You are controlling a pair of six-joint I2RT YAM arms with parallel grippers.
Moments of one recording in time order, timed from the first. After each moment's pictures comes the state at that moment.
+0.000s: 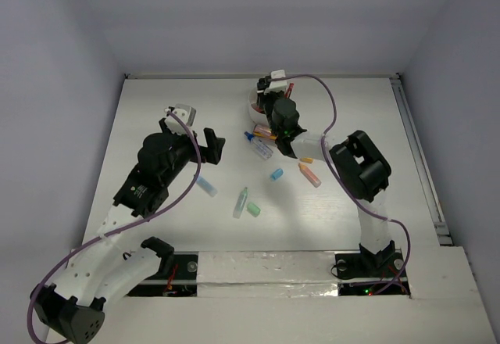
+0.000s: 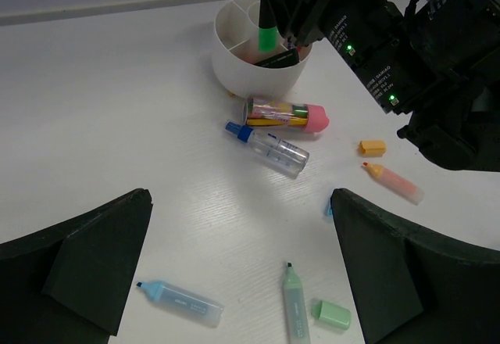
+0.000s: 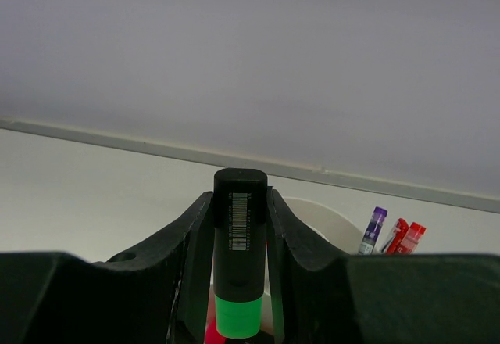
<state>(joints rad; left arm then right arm) -0.48 0.79 0.80 -0.20 -0.02 -0.20 0.64 2.09 1.35 0.95 0.42 -0.08</state>
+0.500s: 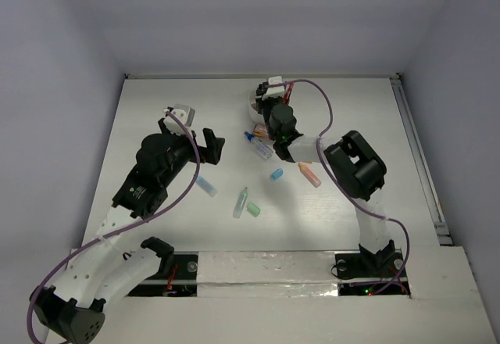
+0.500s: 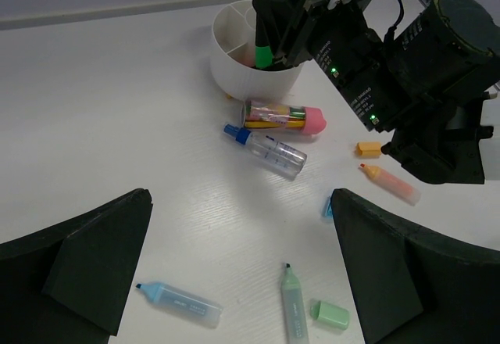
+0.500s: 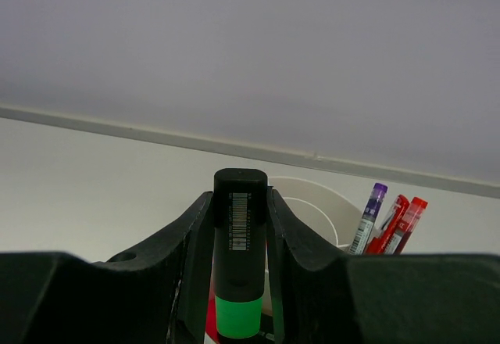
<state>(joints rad) -0.48 0.78 0.80 -0.20 -0.01 -0.20 0.66 2.13 1.32 1.01 0.47 -0.11</state>
